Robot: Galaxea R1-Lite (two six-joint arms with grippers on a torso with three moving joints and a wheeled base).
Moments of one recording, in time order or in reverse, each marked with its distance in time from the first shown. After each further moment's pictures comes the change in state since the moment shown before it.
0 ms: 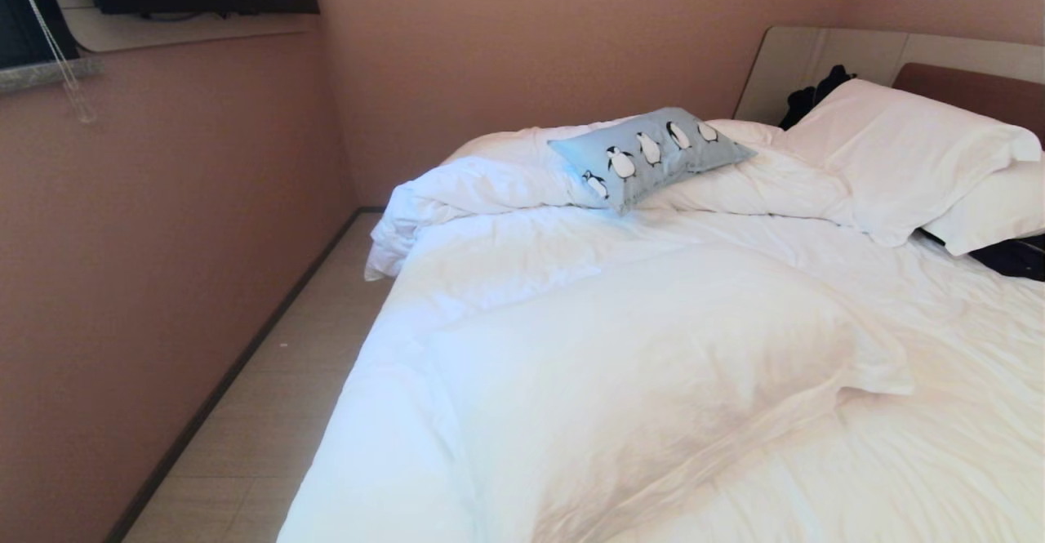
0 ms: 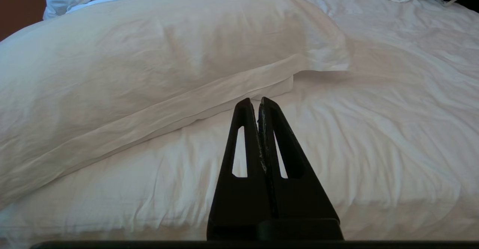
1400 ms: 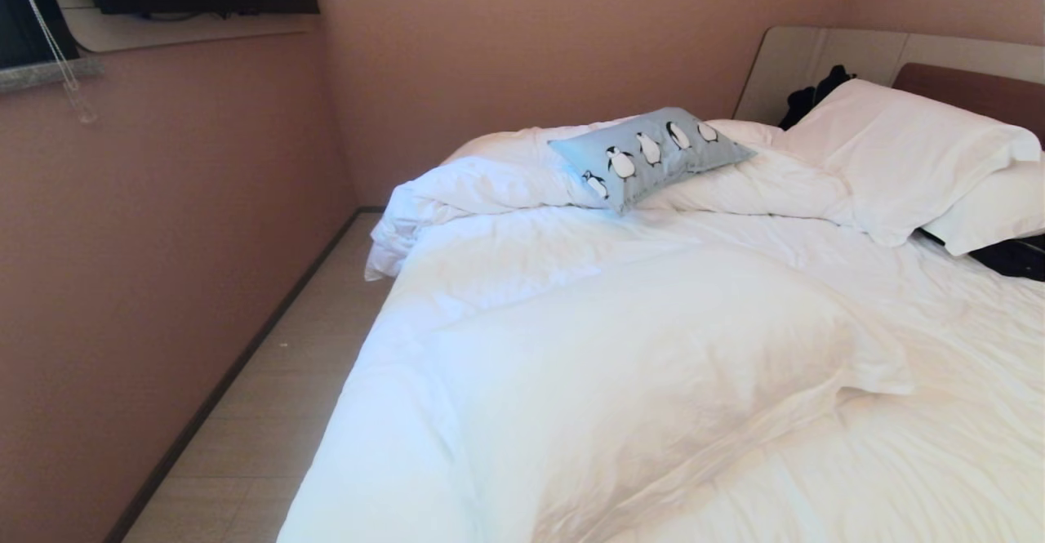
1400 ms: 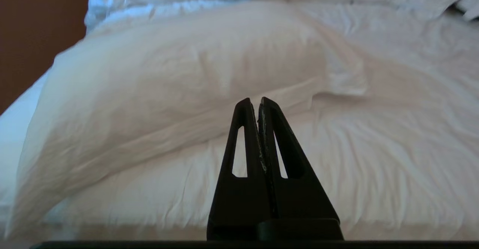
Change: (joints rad) left arm 0.000 0.000 0.000 0.000 0.000 0.000; right arm 0.001 0.121 -0.293 0.165 0.089 0.002
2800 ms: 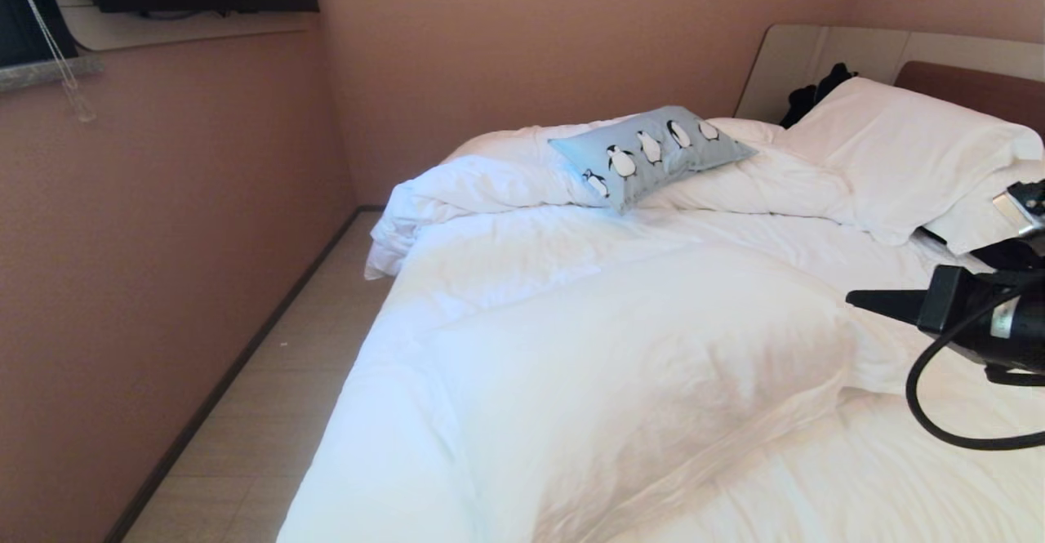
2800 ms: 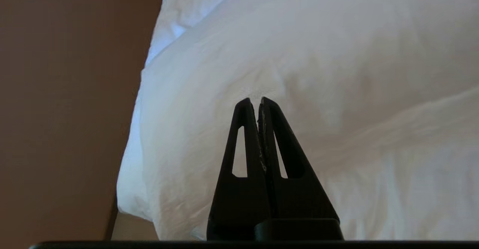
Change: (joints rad) left arm 0.000 0.000 0.000 0.000 0.000 0.000; right arm 0.041 1.218 -0.473 -0.366 0.272 0.371
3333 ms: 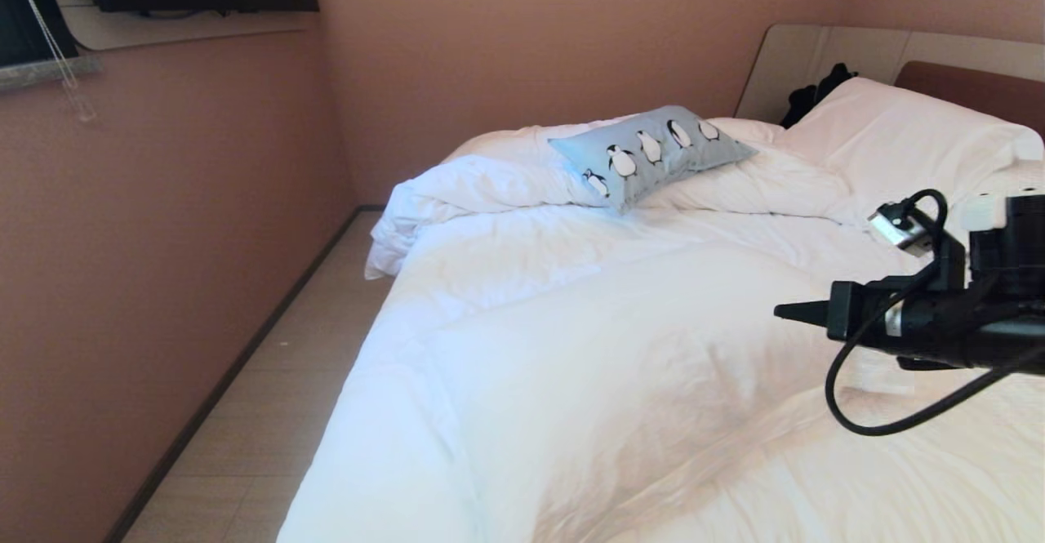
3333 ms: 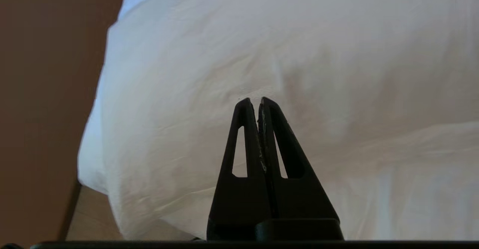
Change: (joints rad) left arm 0.000 0.000 0.000 0.000 0.000 0.000; right arm 0.074 0.225 -0.076 -0.027 -0.002 -0.136
